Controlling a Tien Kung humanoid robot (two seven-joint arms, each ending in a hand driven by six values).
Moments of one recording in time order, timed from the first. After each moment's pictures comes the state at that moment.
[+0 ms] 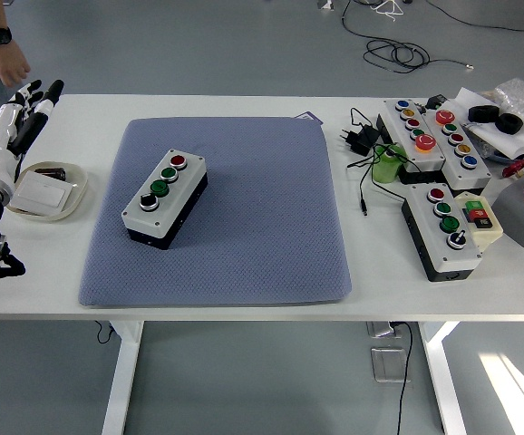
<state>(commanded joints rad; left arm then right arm) -0.49 0.41 -1.18 -1.26 1.43 0.32 0.31 0.13 -0.16 0.76 0.18 -0.41 -0.29 -0.16</state>
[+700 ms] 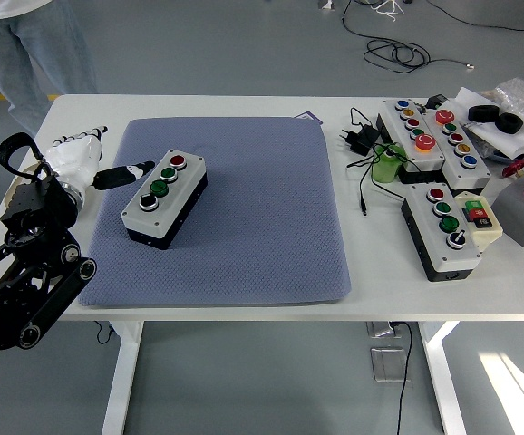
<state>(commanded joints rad) -0.59 0.26 -1.01 -1.20 2.13 0.00 0.65 0.13 -0.16 0.75 0.18 -0.40 -0.28 -0.16</state>
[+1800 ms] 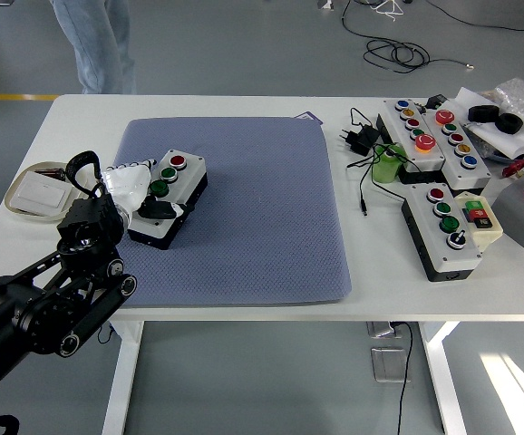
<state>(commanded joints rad) -0.63 0.17 -0.89 -1.09 2.13 -0.04 0.65 0.13 -0.16 0.73 0.18 -0.39 -0.28 -0.15</state>
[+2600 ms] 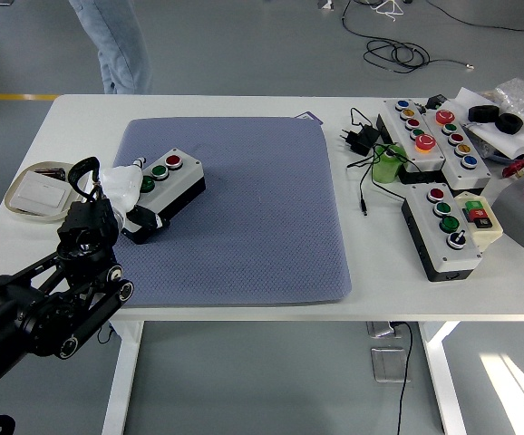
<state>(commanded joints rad) -0.64 0.19 -0.85 -1.06 2.22 0.00 0.65 0.13 -0.16 0.73 0.18 -0.40 -0.28 -0.15</state>
